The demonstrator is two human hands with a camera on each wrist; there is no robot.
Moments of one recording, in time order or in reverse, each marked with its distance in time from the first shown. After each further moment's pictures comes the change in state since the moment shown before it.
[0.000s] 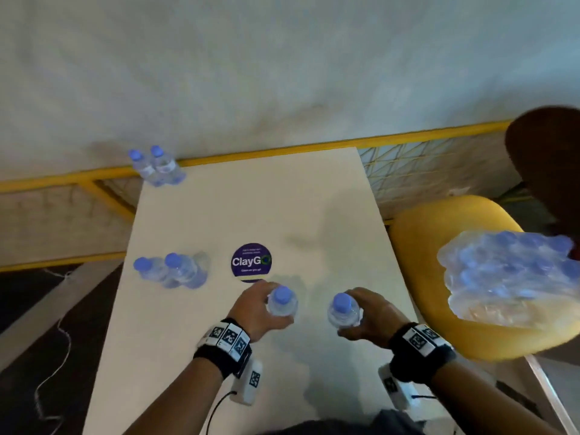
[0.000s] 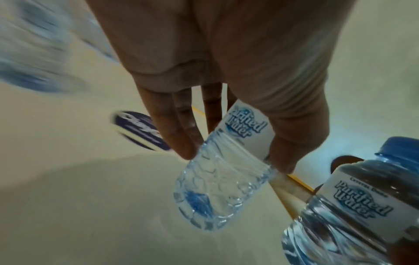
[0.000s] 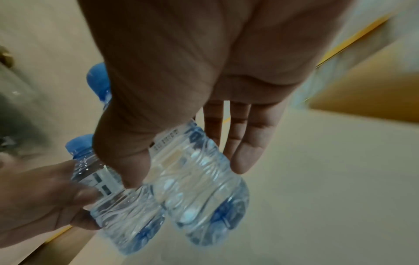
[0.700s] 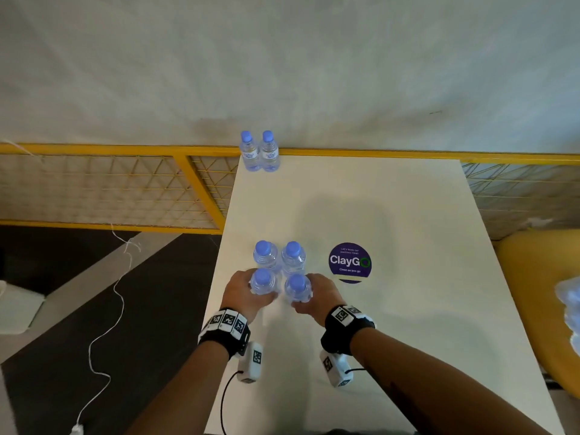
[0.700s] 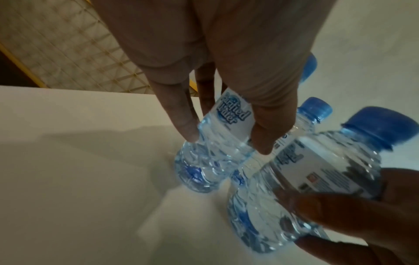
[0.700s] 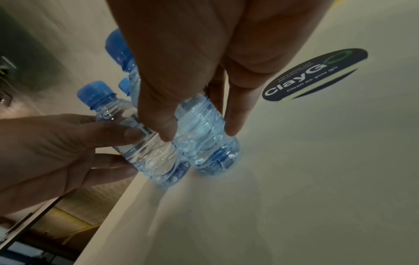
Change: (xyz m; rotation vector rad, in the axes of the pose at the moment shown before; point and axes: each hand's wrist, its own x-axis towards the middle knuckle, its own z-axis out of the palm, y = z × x) left_hand -0.053 -0.185 -0.180 -0.165 0.381 -0.241; right_hand 0.159 -0.254 0.209 -0.038 -0.015 -0.003
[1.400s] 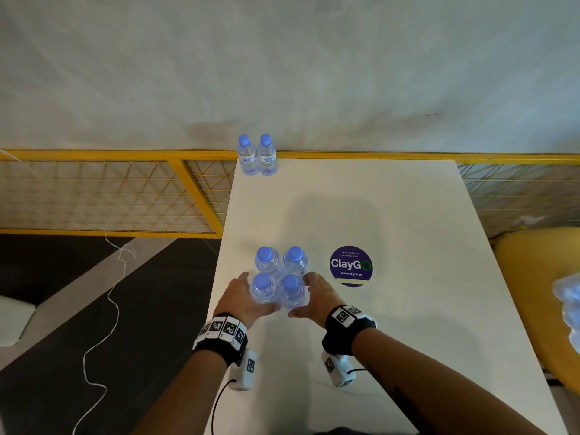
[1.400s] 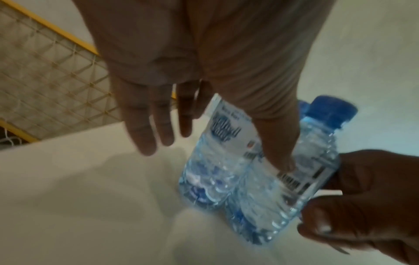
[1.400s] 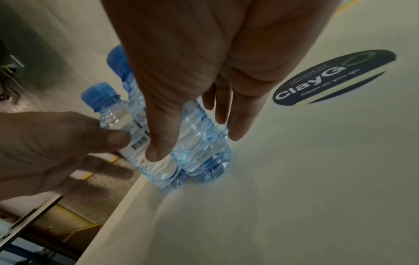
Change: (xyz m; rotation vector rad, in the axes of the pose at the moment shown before) left_hand 0.006 0.007 -0.020 0.193 -0.137 -0.132; right_hand 0.018 0.010 0.014 0.068 -0.003 0.028
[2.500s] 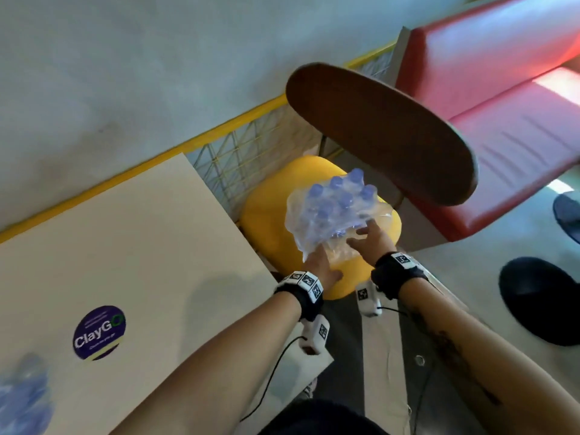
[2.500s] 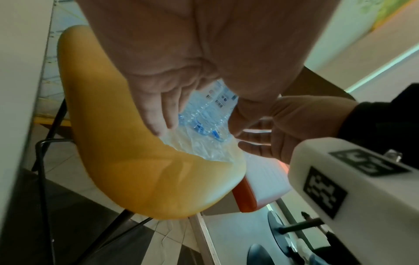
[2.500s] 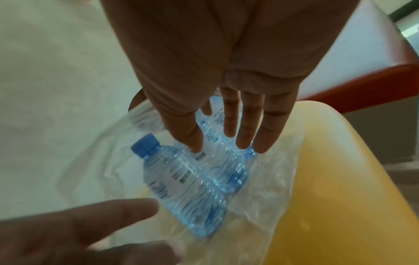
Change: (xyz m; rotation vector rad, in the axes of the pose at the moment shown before) left_hand -0.152 0.458 0.555 0.475 -0.690 0.566; right_hand -0.288 0.510 -0.373 0.402 0.784 0.617
